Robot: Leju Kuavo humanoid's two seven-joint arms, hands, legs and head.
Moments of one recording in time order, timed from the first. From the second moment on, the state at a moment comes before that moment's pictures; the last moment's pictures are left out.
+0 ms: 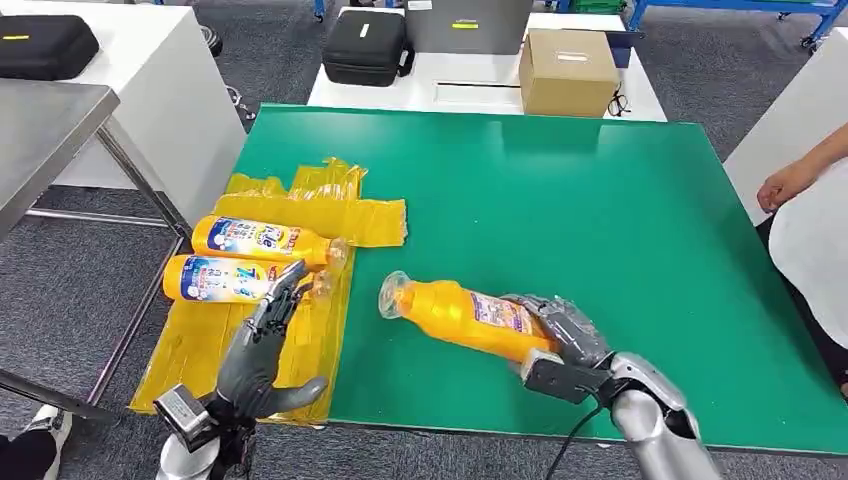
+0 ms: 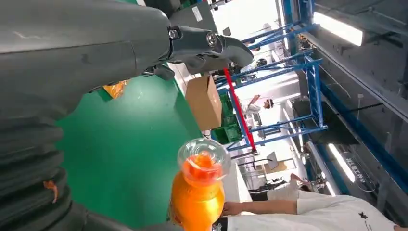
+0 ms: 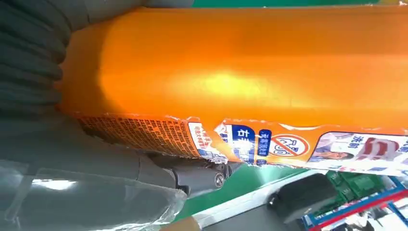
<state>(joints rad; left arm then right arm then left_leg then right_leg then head) 0.09 -0.18 -0.03 -1.64 -0.27 -0.31 -0.68 -0.17 -0.20 0.26 -1.37 0.65 0.26 -0.48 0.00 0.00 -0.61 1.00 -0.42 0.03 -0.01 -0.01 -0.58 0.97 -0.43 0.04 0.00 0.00</state>
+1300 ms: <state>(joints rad) -0.03 -0.19 -0.10 -1.46 -0.18 -0.30 -0.67 -0.19 -0.08 0.46 -1.44 0.51 0.42 -0.56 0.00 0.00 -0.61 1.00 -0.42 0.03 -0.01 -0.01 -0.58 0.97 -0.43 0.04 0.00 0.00</state>
